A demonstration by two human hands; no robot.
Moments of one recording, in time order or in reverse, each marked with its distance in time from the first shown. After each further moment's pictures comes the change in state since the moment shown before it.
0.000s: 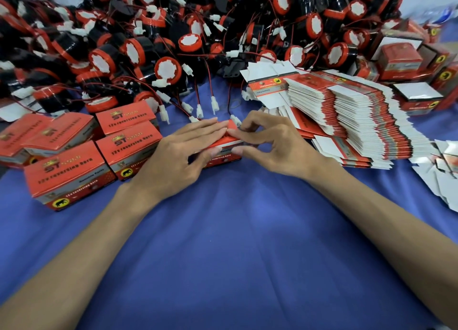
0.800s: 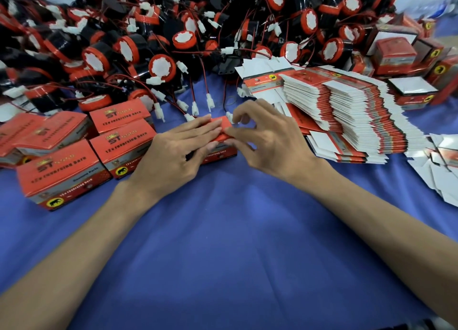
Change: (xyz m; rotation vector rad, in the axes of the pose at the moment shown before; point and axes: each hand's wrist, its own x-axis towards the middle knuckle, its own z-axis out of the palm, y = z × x) left_hand -0.002 0.001 0.003 0.117 0.039 0.058; right_hand -0.001 -0.017 0.004 -0.512 0.167 -0.151
